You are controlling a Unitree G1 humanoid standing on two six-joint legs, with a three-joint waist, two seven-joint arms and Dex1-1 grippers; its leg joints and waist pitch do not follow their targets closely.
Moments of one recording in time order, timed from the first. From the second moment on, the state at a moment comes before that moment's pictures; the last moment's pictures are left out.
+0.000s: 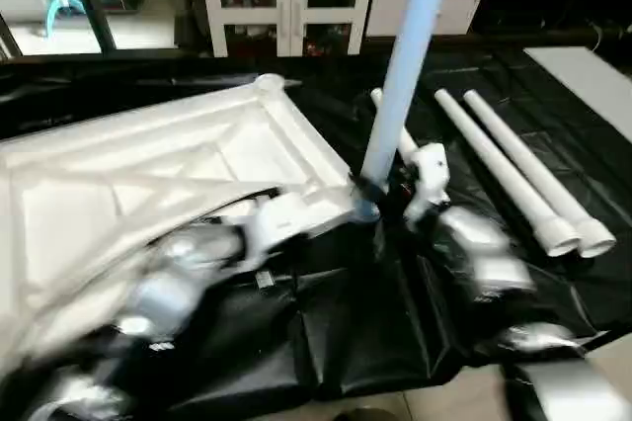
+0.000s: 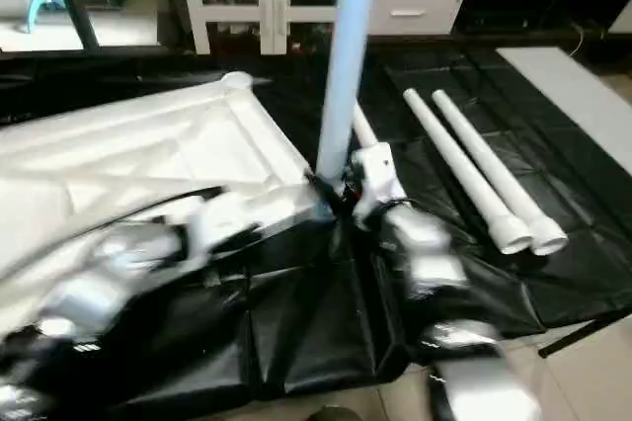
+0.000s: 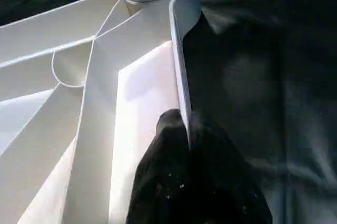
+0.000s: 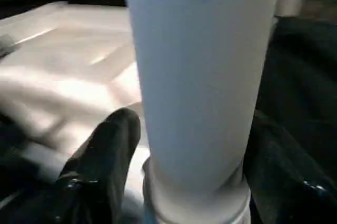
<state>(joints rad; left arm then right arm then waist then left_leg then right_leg) -0.37 0.48 -0.33 0.14 0.11 0.15 -0.86 -0.60 -0.25 0.05 0.79 0.27 -0.11 0.96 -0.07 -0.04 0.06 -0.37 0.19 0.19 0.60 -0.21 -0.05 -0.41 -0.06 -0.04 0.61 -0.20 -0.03</state>
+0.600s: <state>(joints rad) -0.33 0.54 -0.31 0.14 0.03 0.02 -1.01 -0.57 -0.39 0.08 0.72 0.27 -0.02 1.27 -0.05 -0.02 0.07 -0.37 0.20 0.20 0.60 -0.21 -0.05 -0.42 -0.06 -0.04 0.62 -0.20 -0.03</state>
